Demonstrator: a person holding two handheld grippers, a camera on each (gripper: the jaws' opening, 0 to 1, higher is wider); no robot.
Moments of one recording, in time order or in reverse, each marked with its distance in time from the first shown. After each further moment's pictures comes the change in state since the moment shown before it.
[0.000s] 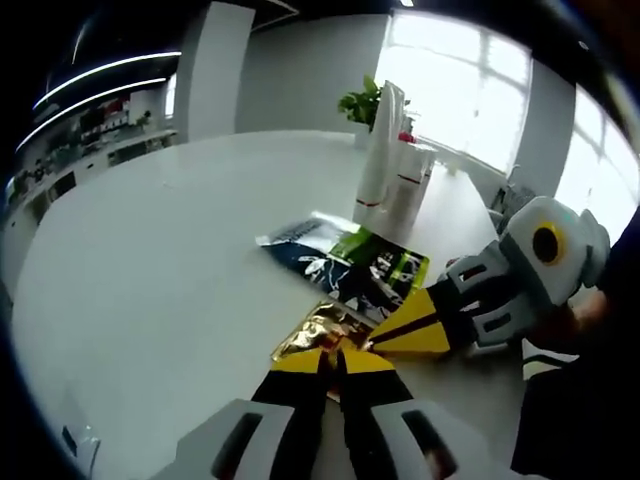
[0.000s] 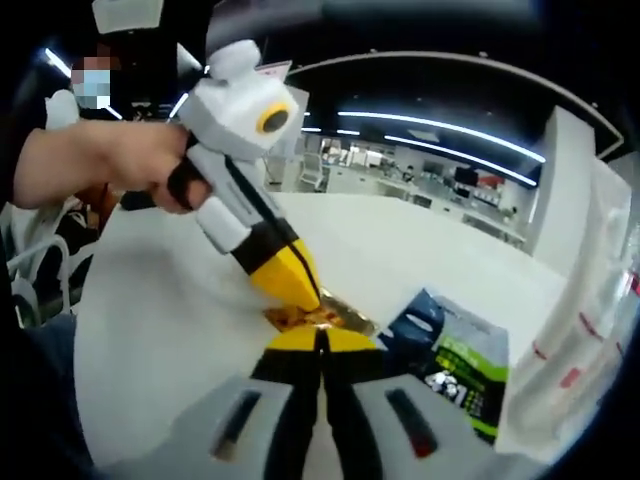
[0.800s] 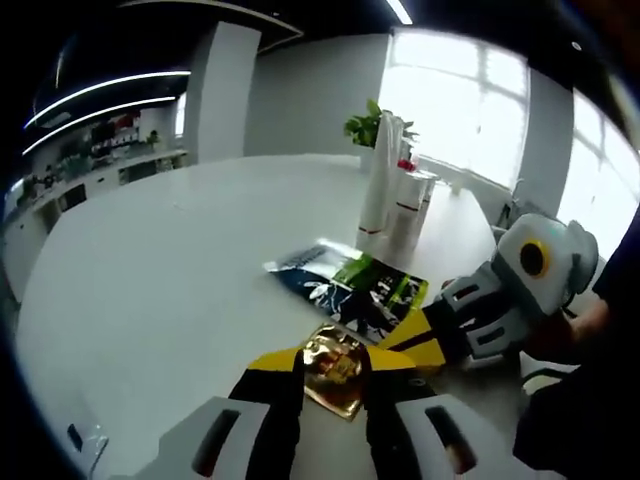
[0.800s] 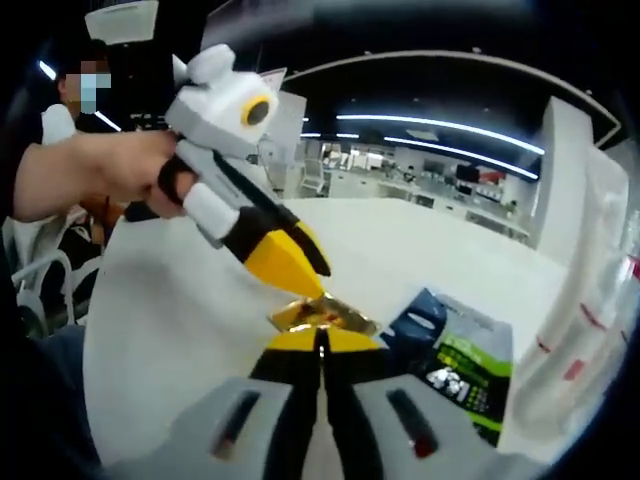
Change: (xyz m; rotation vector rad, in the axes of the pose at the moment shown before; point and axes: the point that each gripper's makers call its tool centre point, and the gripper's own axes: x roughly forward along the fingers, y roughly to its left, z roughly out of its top) left arm -0.011 0.000 0.016 -0.005 -0.109 0.034; right arm -0.003 0.001 0.001 0.038 -0.021 0.027
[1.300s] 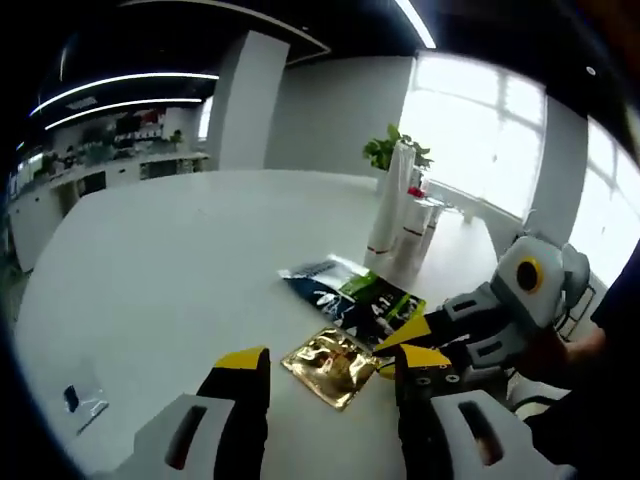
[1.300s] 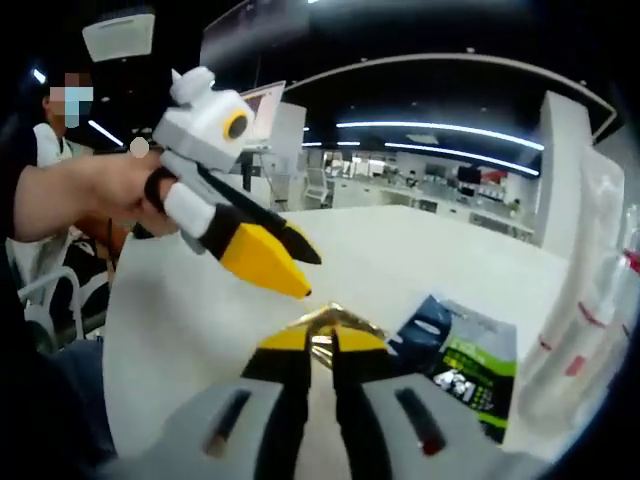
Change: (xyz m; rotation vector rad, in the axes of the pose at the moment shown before) left arm -0.027 0.000 0.002 -0.105 -0.103 0.046; right arm -0.007 0.007 0.012 0.047 -0.045 0.024
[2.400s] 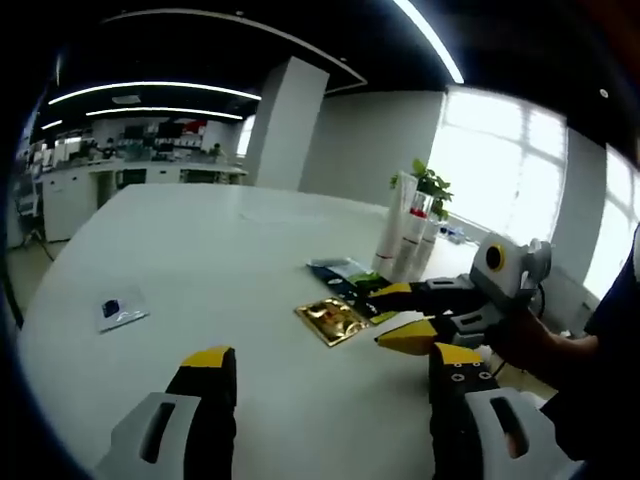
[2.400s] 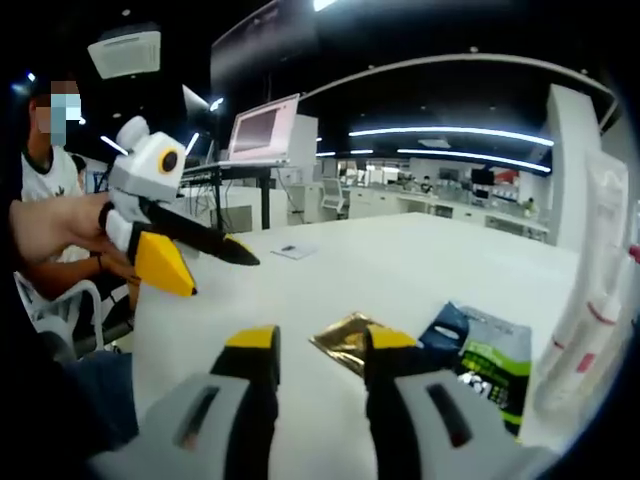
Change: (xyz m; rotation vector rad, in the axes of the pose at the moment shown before) left arm -0.064 -0.007 -0.041 -0.100 -0.139 0.116; right arm -0.008 0.018 0.009 0.031 -0.047 0.074
